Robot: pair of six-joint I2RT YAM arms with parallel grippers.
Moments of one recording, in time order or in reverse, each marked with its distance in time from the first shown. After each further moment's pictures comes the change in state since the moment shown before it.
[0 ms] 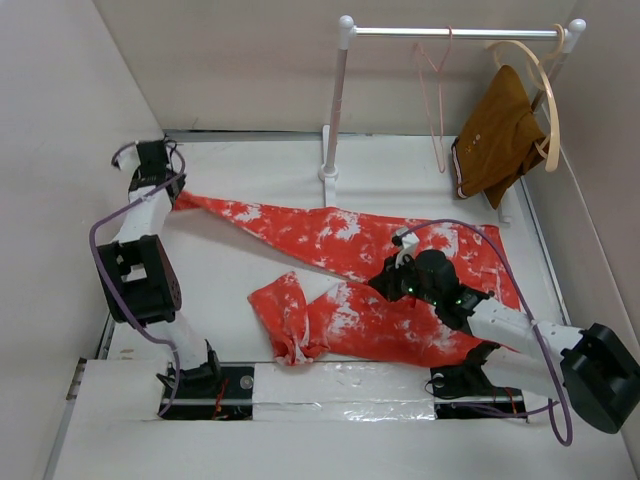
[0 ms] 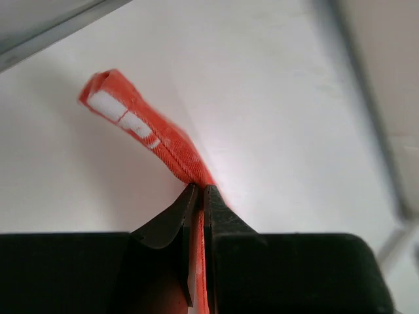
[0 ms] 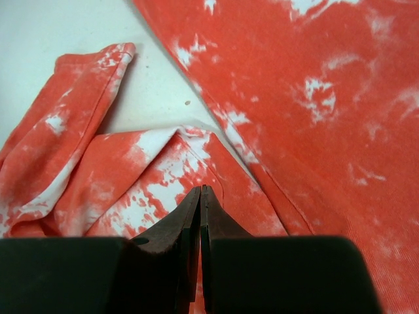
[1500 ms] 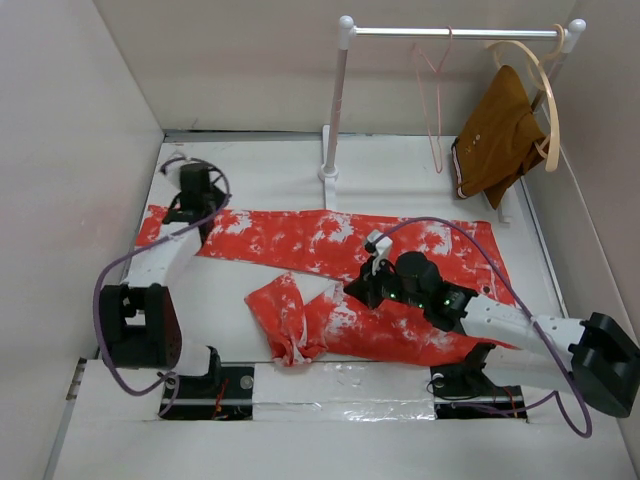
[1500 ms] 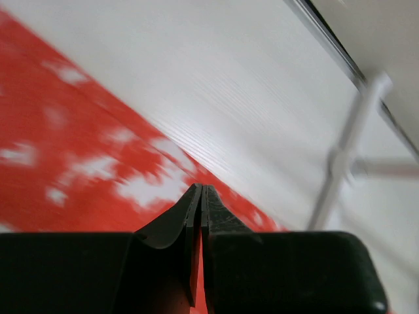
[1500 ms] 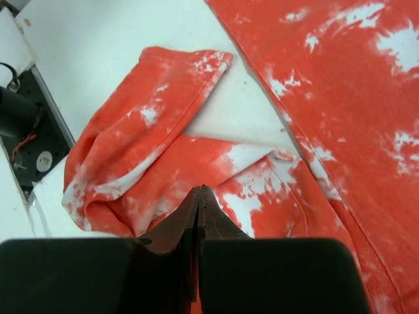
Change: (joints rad) left arm -0.202 -0.270 -0.261 0.173 0.061 0.068; right arm 0.206 0.035 0.124 -0.035 0.038 -0.045
